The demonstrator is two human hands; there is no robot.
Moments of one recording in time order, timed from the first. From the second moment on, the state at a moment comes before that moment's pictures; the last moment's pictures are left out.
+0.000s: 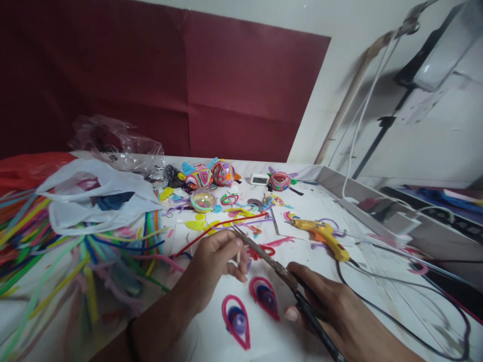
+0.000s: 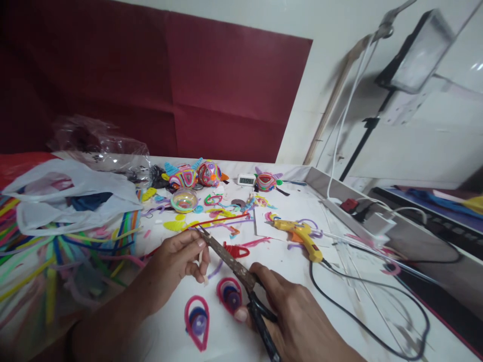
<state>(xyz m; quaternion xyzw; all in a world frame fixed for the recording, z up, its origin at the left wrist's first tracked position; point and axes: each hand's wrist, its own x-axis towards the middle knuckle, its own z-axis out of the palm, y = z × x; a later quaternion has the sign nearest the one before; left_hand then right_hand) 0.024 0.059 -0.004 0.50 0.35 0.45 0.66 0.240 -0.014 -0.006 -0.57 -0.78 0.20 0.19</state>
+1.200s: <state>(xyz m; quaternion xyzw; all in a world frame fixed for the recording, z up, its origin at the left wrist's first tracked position) 0.021 0.067 -0.018 0.62 0.47 0.44 0.45 0.357 -0.048 -0.060 -0.62 -0.75 0.07 0.21</state>
